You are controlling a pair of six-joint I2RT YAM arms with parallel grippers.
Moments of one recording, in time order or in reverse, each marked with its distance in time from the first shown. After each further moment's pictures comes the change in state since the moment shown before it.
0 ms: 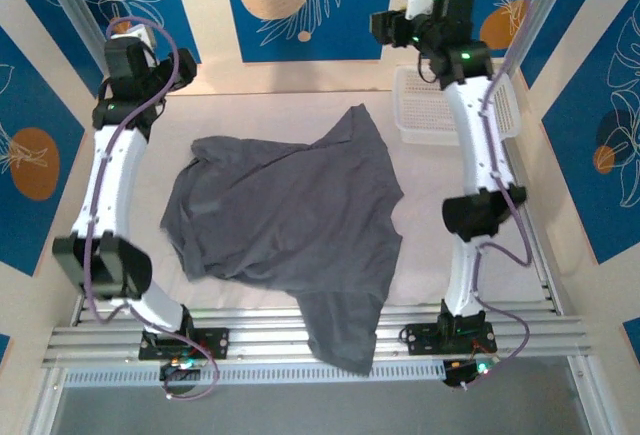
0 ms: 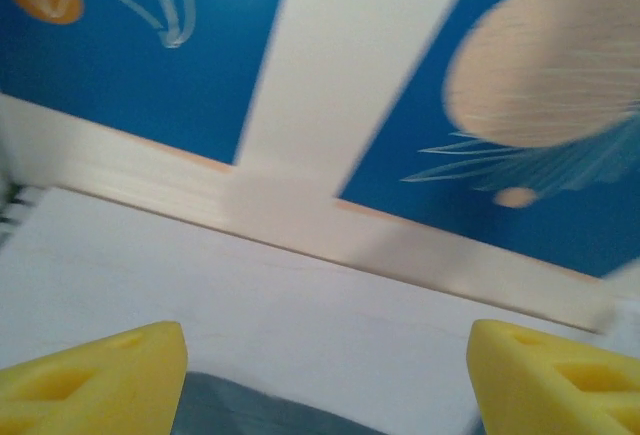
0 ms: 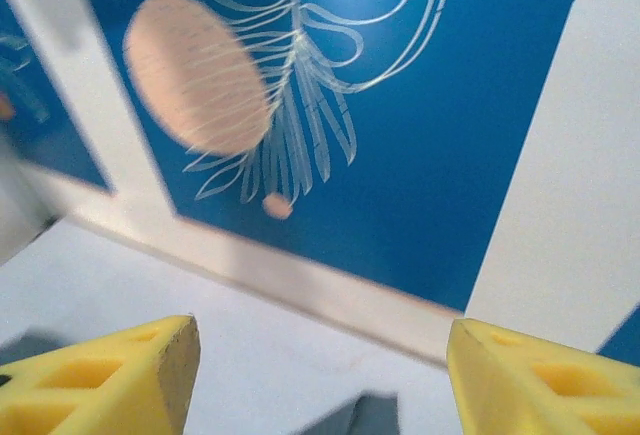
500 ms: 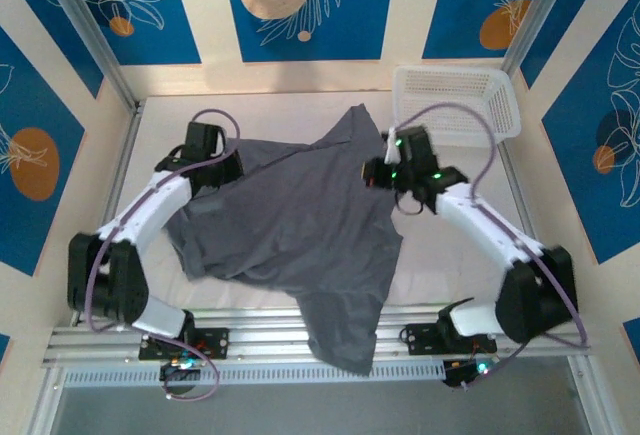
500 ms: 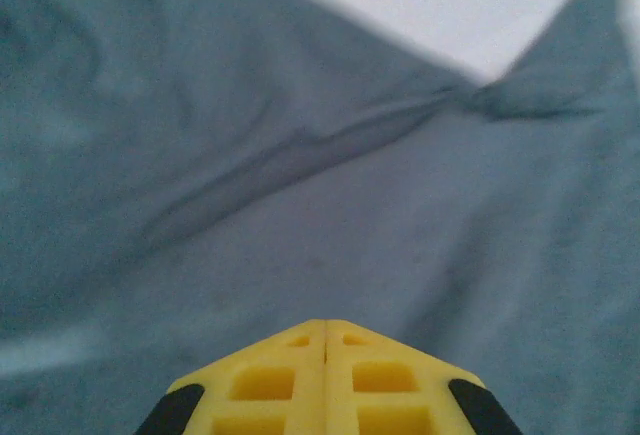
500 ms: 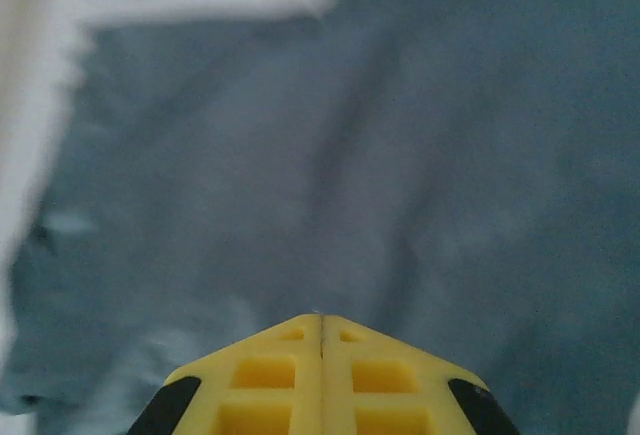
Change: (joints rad) left arm -0.222 -0.044 -0.619 -0.005 0.013 -0.142; right arm 0.207 -0.597 -1.542 0.395 0.065 0.575
